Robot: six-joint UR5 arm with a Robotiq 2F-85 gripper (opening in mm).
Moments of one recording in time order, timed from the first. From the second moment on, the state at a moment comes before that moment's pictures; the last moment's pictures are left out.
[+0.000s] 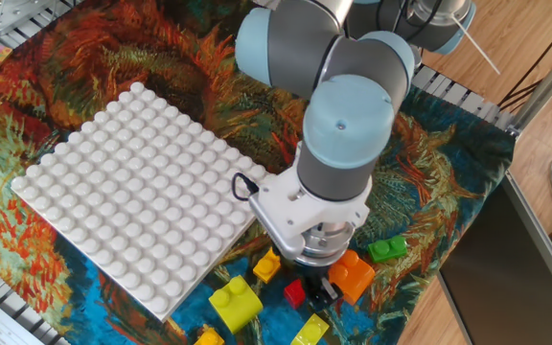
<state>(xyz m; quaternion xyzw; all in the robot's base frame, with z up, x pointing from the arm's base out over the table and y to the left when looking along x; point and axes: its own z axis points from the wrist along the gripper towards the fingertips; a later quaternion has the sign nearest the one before) 0.597 0.251 0.044 0.16 0.98 0.03 0.07</state>
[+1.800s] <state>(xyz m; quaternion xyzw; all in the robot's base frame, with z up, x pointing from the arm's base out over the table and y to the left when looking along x) 0.582 0.251 0.085 0.03 1.00 0.05 0.07</state>
